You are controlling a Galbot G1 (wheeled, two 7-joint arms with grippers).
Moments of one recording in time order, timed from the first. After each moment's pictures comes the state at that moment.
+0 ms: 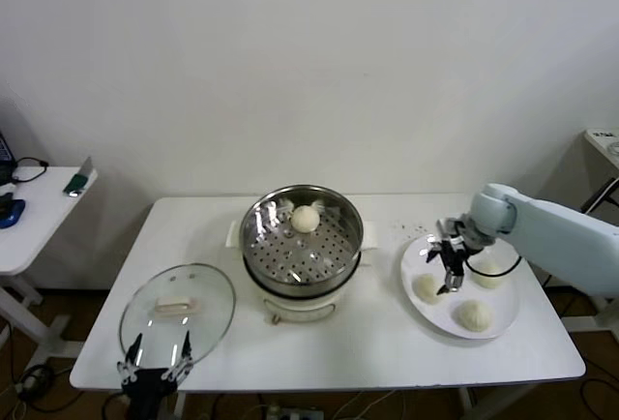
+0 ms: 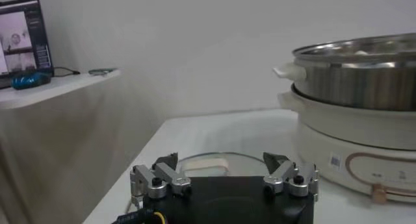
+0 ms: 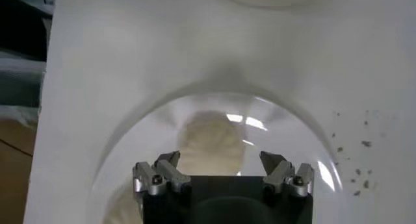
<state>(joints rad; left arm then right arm) 1.82 -1.55 -0.70 -2.04 -0.02 -0.02 -0.01 0.18 0.74 -1.15 1.13 0.21 -0.21 -1.03</state>
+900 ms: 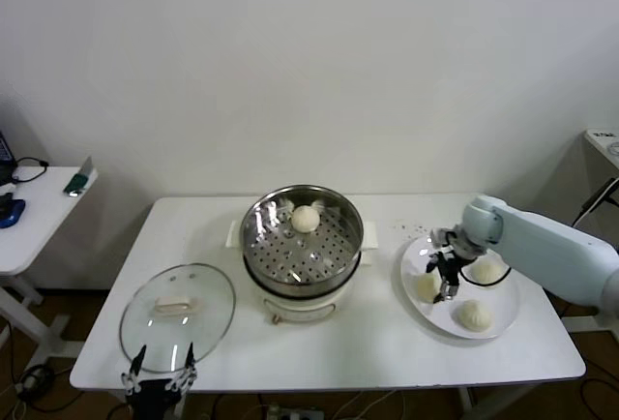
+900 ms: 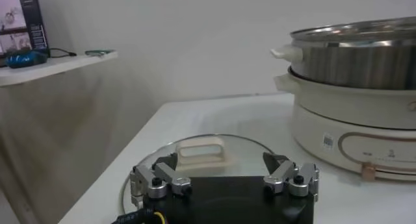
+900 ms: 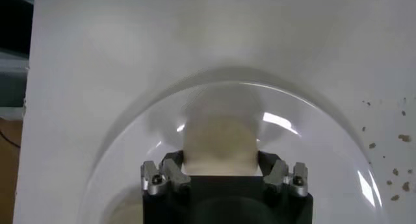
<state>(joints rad) 1.84 -1.55 -0.69 -2.02 -0.03 -0.02 -0.01 0.14 0.79 -1.14 1.05 0.19 -0.20 -1.05</state>
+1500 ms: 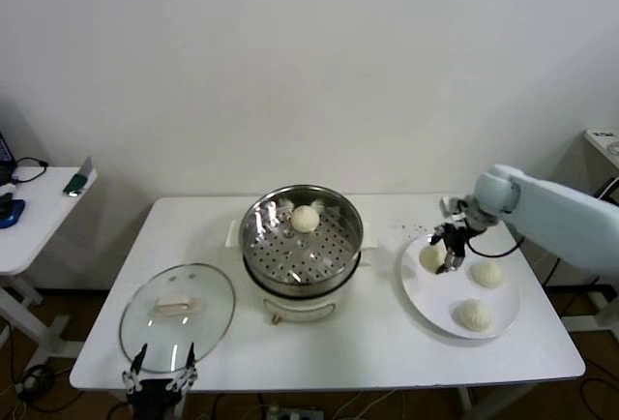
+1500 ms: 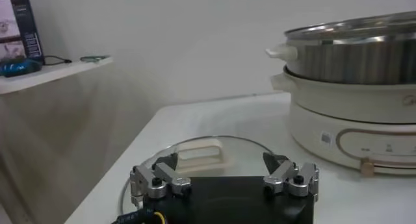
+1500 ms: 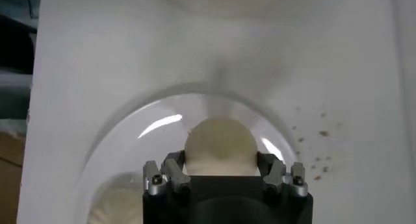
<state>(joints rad) 1.83 -1.54 -0.68 -2.01 0.00 -0.04 -0.01 0.47 0.79 -1.31 1.08 0.41 -0.19 -1.06</state>
